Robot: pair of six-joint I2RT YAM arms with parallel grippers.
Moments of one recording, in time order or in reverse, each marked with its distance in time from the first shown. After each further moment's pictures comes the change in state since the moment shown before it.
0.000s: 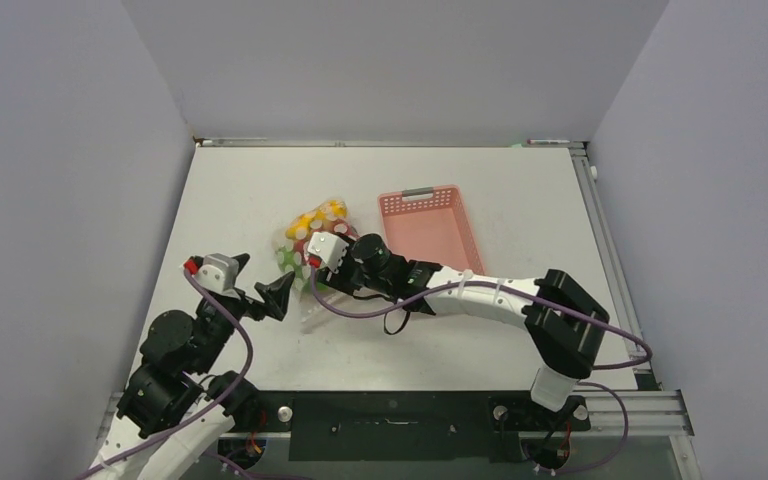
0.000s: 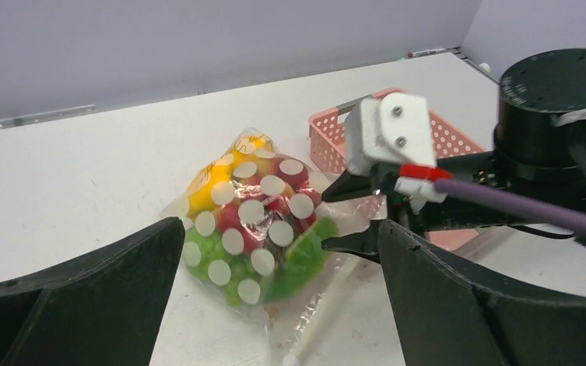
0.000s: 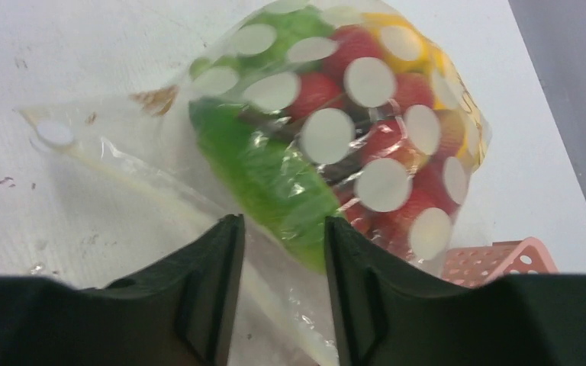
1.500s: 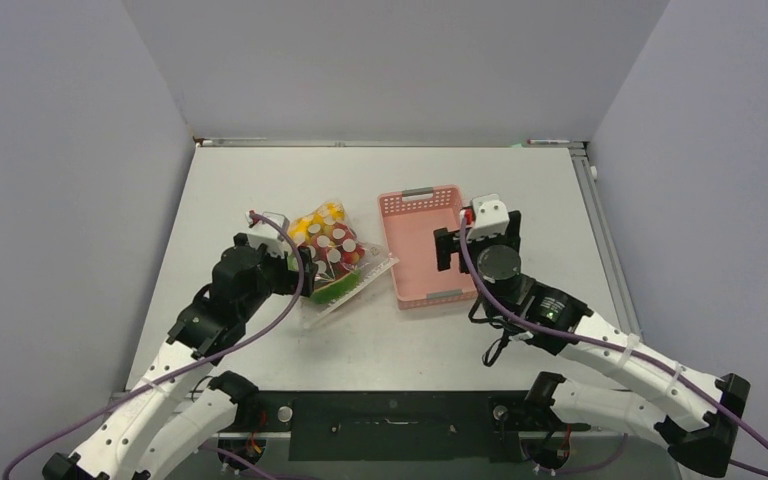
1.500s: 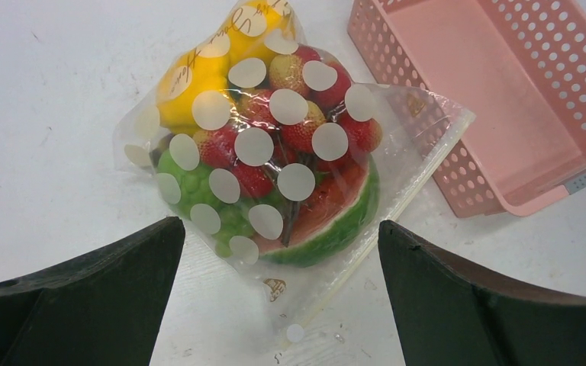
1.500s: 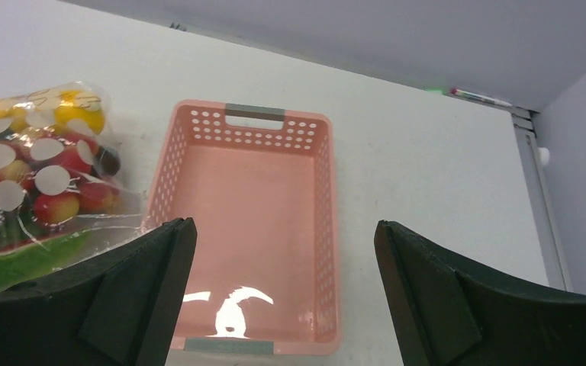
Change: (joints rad) left arm 0.113 0.459 0.022 -0.004 0.051 -0.114; right arm -0.087 -0.811 -0.265 -0.326 0.684 0.419
